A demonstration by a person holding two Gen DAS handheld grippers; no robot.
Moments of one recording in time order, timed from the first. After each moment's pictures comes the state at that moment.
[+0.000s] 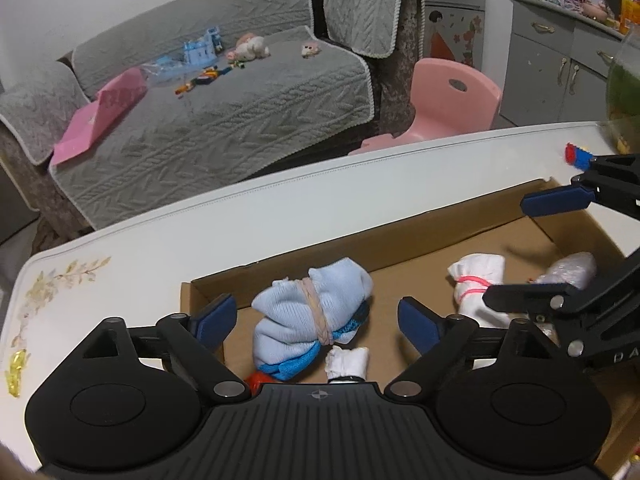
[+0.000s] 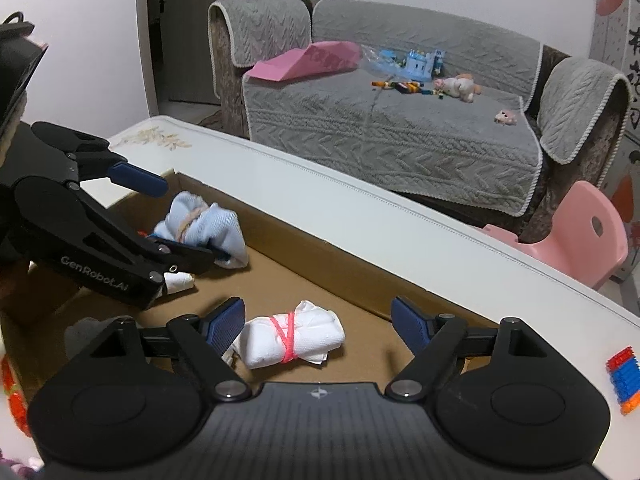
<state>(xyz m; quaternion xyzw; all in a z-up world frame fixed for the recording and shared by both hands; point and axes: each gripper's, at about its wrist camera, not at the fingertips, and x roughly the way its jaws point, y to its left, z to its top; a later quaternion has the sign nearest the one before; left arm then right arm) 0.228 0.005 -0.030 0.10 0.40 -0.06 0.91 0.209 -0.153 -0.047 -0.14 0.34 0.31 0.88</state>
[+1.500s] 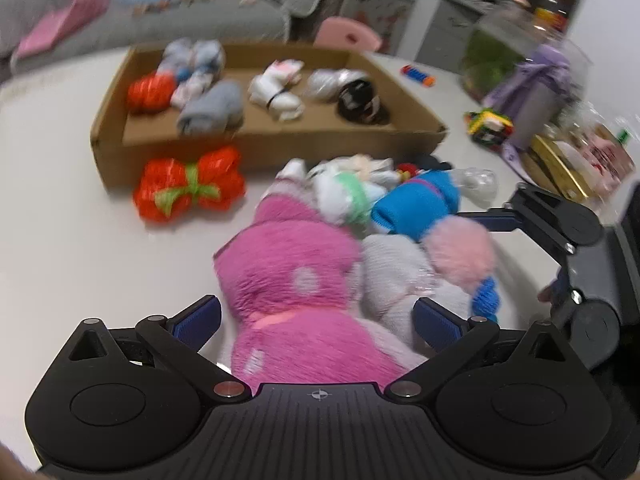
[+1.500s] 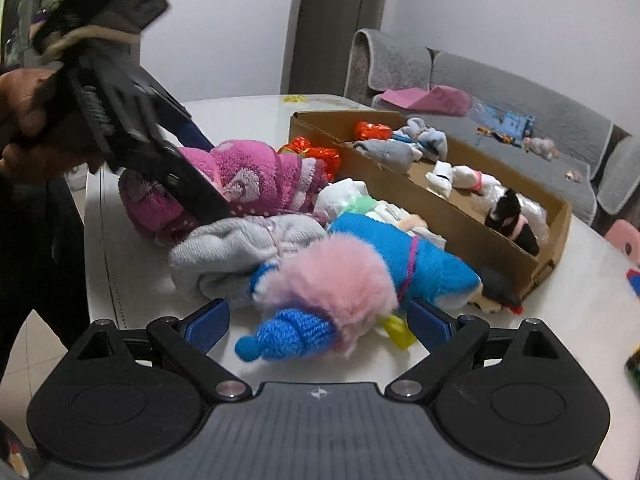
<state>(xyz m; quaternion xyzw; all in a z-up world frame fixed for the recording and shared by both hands) -0.029 -0.016 -0.070 -0.04 0.46 -0.16 0.87 0.001 -0.184 -0.104 -0.21 0.24 0.44 0.84</state>
